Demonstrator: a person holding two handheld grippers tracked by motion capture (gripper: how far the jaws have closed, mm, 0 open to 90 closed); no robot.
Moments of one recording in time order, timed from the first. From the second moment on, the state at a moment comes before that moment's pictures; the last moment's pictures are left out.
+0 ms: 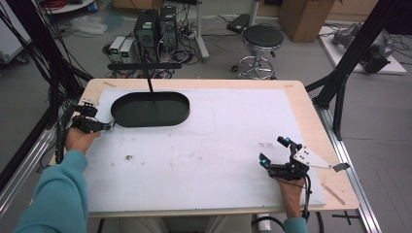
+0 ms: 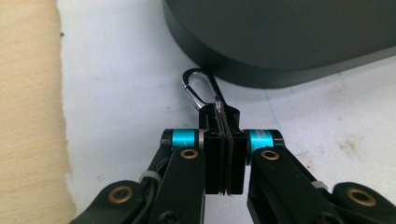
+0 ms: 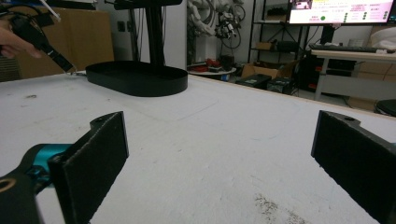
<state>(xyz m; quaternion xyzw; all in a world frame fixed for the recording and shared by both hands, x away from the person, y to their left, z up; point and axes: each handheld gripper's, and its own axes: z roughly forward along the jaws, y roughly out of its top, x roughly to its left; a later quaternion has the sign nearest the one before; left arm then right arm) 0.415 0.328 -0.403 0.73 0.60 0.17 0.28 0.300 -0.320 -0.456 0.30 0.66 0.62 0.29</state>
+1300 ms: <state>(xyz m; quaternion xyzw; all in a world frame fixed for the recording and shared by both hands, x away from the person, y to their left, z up) 0.421 0.295 -0.300 0.76 0.48 0.20 0.38 0.300 -0.320 -0.456 0.30 0.66 0.62 0.29</state>
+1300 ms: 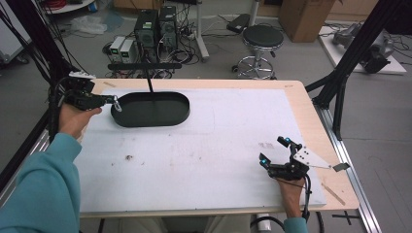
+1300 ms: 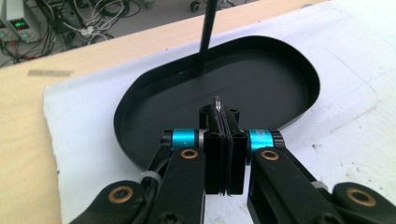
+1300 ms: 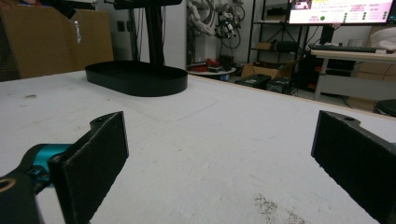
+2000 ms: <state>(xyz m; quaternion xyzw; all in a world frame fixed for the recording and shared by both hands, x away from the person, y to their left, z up) 0.466 0.242 -0.258 0.82 0.40 0.20 0.37 0.299 -0.321 -0.456 0.31 0.66 0.62 0.28</state>
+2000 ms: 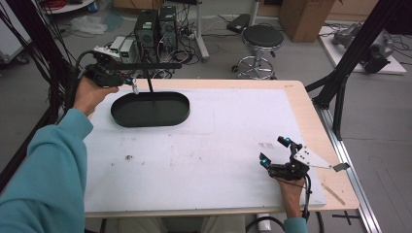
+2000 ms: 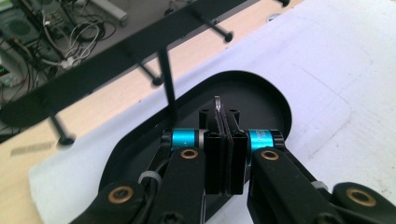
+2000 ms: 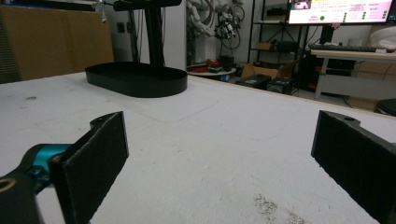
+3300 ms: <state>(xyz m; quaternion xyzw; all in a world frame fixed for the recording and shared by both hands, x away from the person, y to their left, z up) 0.512 0.198 -0.262 0.84 0.36 0.18 0.36 0.299 -0.320 -0.456 0.31 0.66 0.62 0.28</state>
